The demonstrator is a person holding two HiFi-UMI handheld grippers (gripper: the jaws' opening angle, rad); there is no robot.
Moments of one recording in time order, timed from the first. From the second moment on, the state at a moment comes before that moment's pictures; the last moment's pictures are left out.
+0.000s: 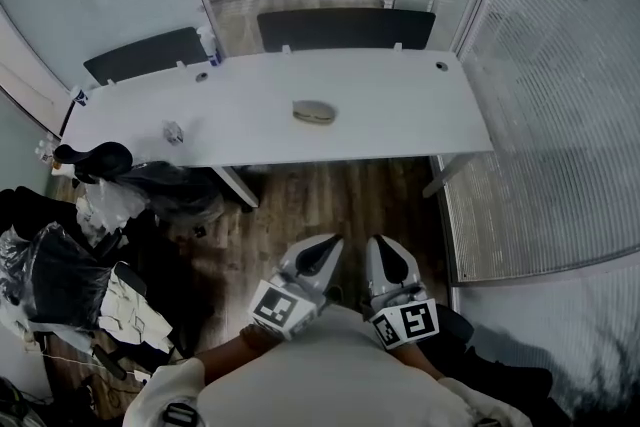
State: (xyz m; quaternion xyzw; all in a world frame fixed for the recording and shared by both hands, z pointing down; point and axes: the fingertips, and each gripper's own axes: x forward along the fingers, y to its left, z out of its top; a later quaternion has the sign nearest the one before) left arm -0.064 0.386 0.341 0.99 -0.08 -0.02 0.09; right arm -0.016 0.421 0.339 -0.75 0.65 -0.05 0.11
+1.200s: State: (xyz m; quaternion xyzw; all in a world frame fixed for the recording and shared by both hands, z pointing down) left arm 0.003 0.250 0.363 0.99 -0.11 -0.03 0.11; right arm 0.054 0.298 0.350 -0.75 0.65 -0.04 0.09
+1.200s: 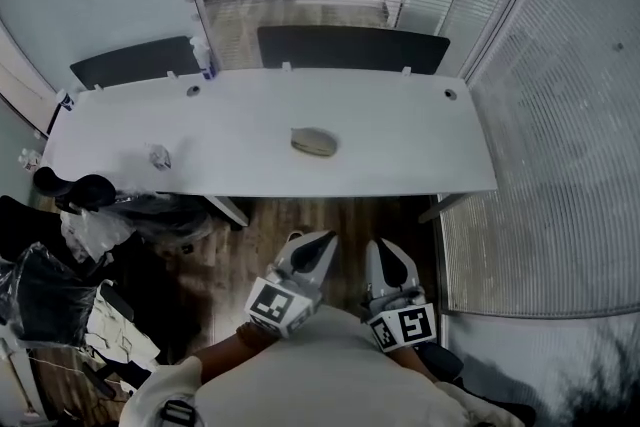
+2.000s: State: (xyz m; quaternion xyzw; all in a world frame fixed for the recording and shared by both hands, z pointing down) left arm 0.041 -0.016 0.348 0.98 -0.16 -0.06 0.12; right arm 0.095 0.020 0.338 -0.72 0.70 -0.04 0.02
